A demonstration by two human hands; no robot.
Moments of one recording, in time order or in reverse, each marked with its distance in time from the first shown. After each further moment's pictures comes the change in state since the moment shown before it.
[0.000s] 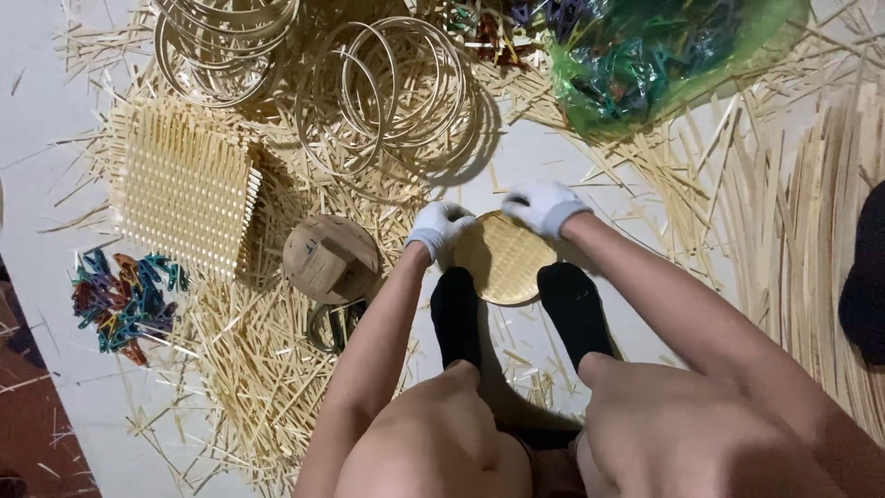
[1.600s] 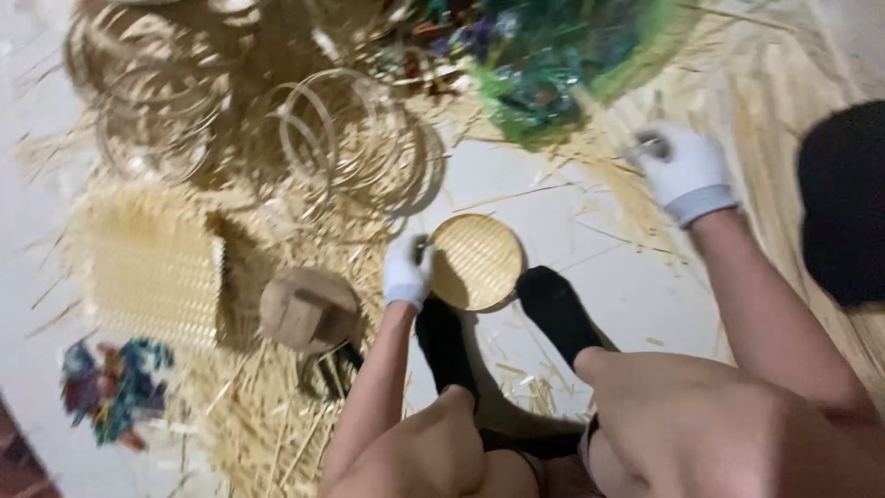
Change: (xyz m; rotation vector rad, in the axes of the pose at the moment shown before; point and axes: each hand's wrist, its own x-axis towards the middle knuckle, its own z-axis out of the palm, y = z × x) left_hand -0.023 -0.019 0.028 0.145 0.465 0.410; right_hand -0.134 0.130 -0.112 0.114 0.698 0.278
